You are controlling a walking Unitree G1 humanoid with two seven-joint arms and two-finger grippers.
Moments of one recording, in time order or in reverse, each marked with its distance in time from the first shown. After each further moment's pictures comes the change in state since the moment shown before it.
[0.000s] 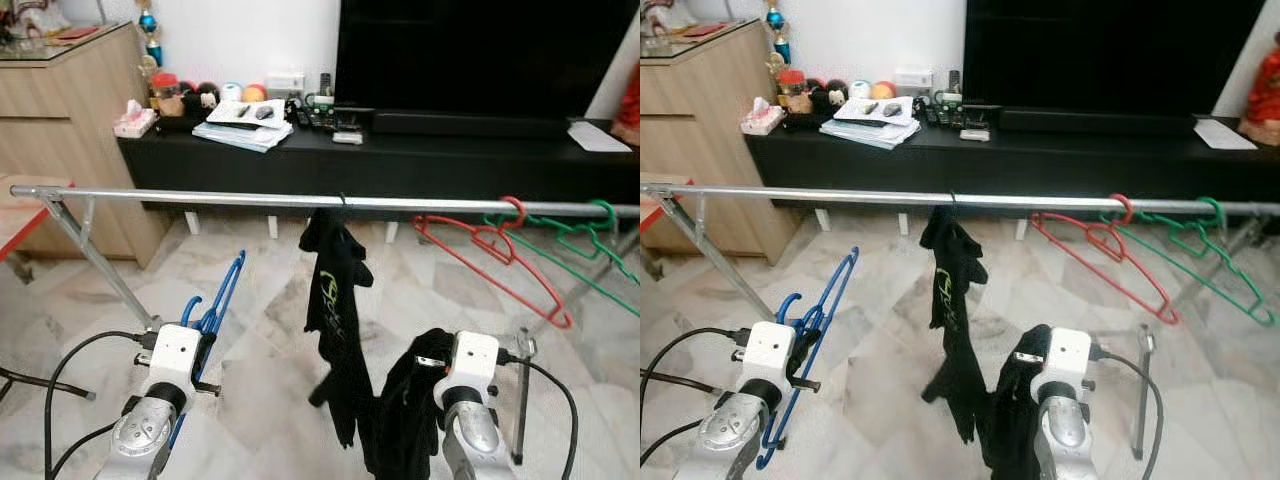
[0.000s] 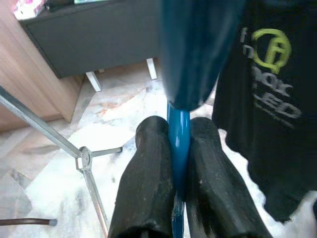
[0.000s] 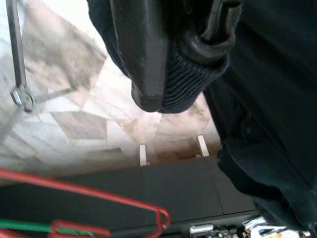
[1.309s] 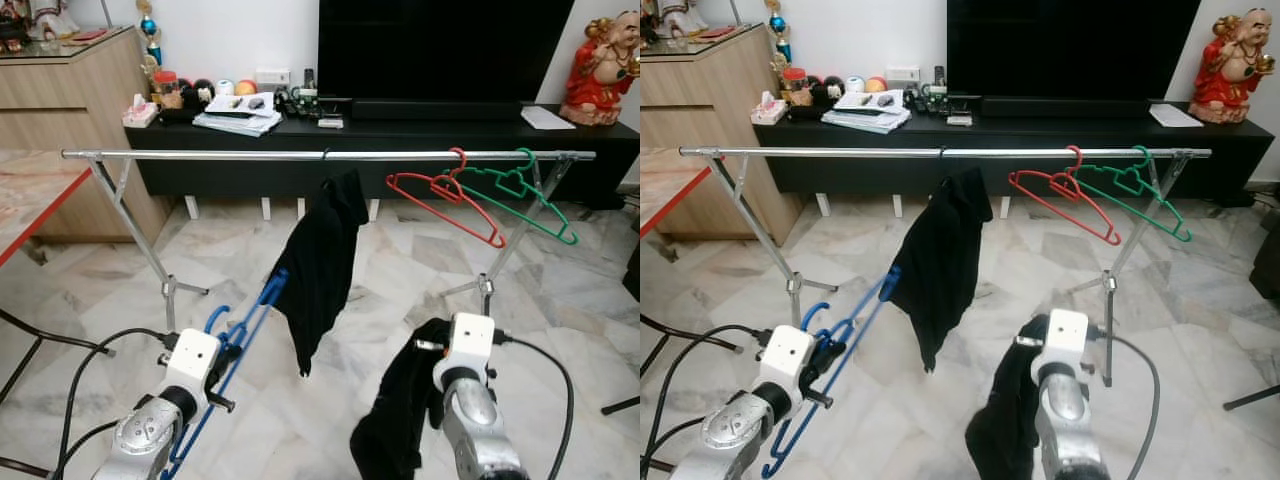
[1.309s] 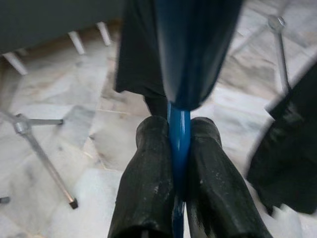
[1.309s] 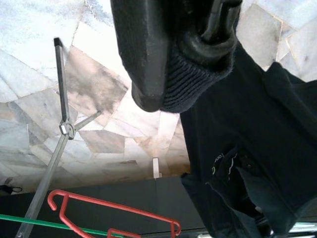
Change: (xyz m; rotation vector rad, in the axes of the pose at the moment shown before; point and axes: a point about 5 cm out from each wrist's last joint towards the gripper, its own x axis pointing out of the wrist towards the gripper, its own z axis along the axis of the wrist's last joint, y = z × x) left arm -0.004 -0.014 -0.001 0.047 0.097 -0.325; right arm 0.026 0.004 0.026 -0.033 0.021 0.007
